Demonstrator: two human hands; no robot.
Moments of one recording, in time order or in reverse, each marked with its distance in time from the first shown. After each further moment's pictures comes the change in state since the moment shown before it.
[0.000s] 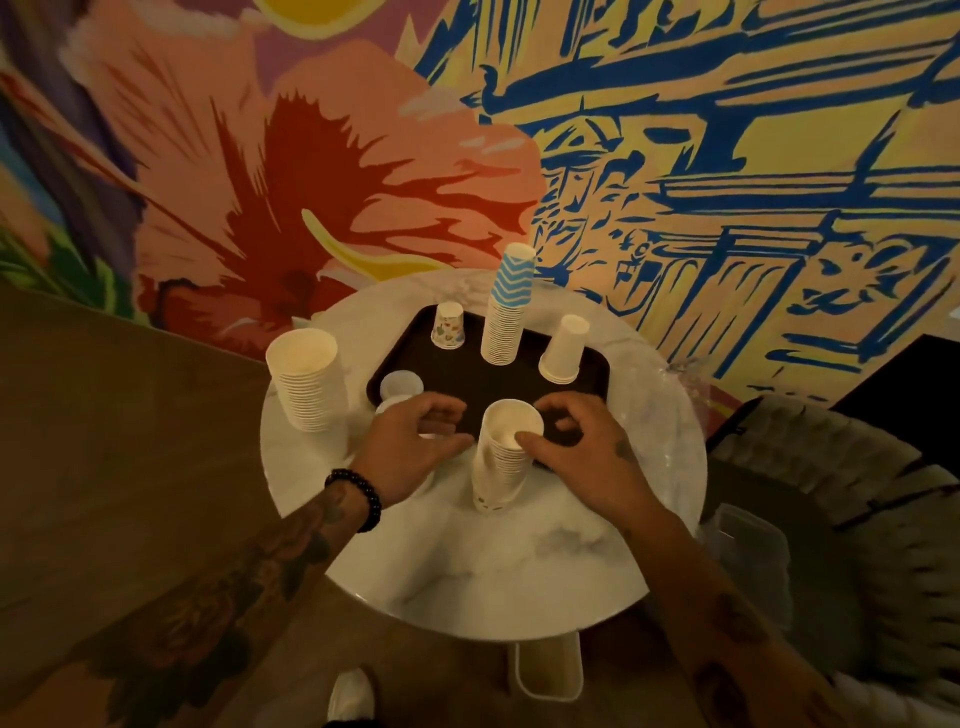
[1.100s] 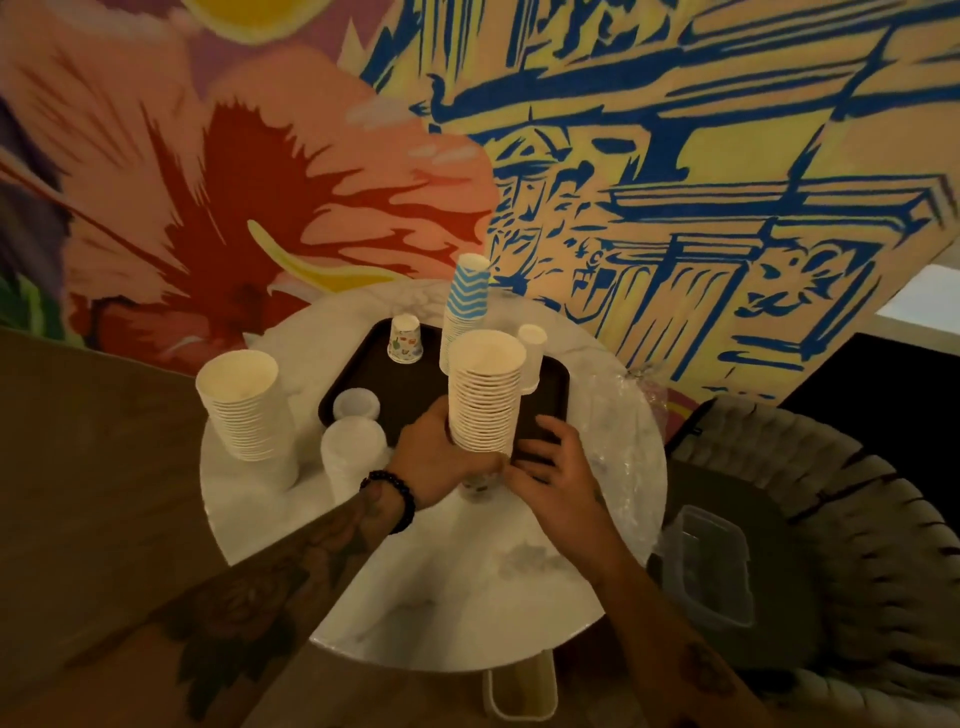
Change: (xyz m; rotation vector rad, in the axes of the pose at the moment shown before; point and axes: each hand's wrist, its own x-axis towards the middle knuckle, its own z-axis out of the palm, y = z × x) left_hand 0.042 0.010 0.064 -0.099 -0.104 0.016; right_hand -0.012 0.031 0.006 0.416 0.040 0.145
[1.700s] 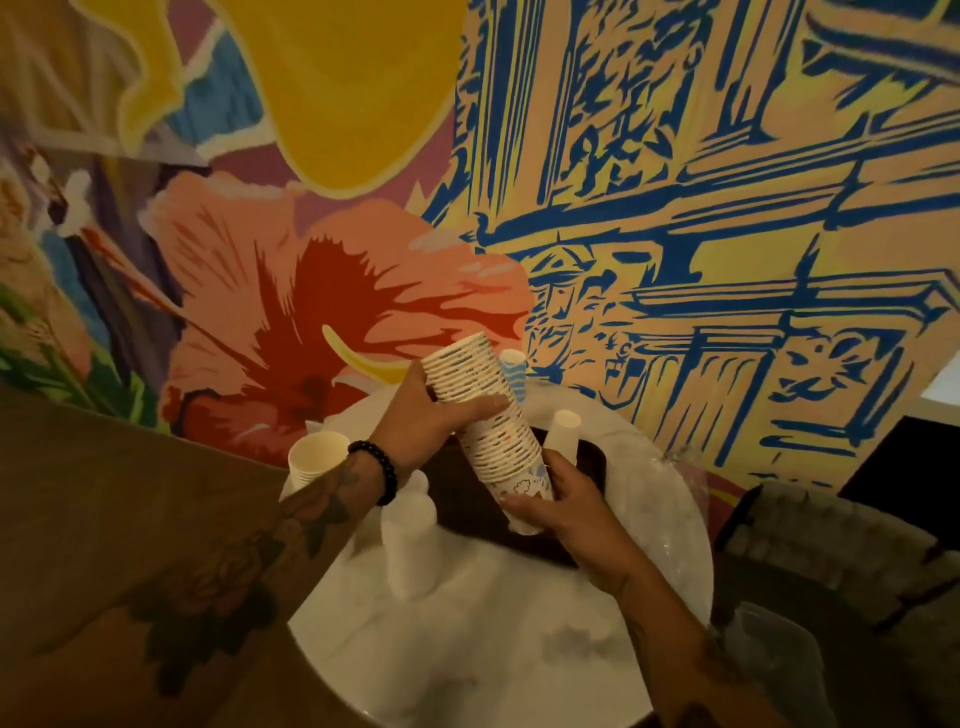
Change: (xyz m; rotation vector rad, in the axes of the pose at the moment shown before) left_hand -0.013 0.106 -0.092 -0.265 0.117 0.143; right_hand 0.005 -0.070 0.012 0.137 -0.256 -0.097
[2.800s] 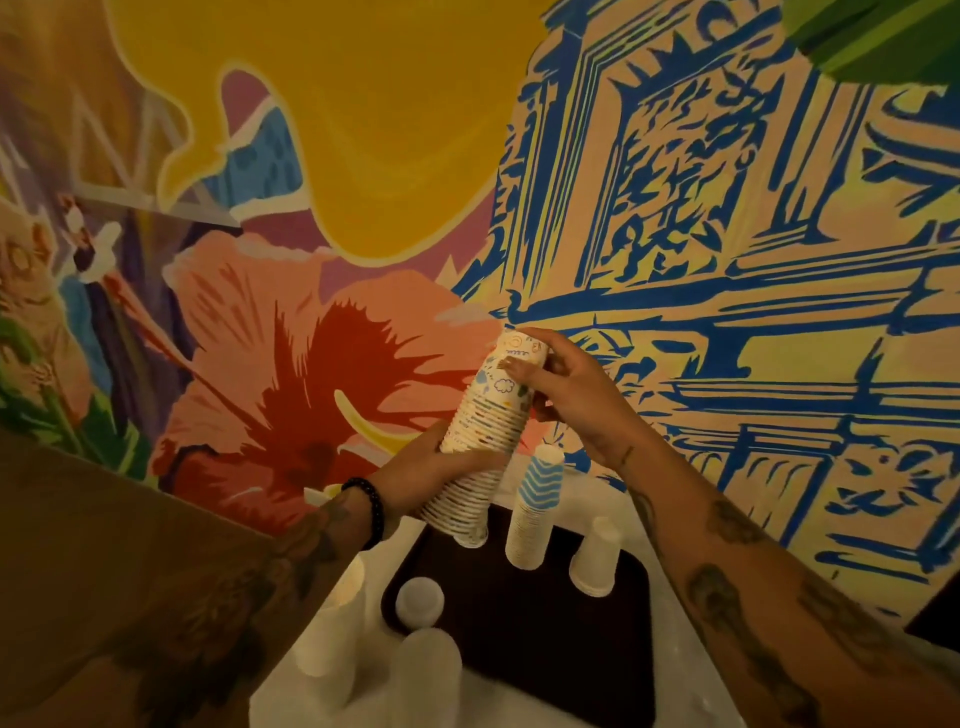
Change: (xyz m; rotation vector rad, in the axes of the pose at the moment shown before) left_hand 0.095 0.013 -0.073 0.155 -0.178 -0.207; right_hand 0.194 -0.165 0.026 -0.133 -0.001 -0.255
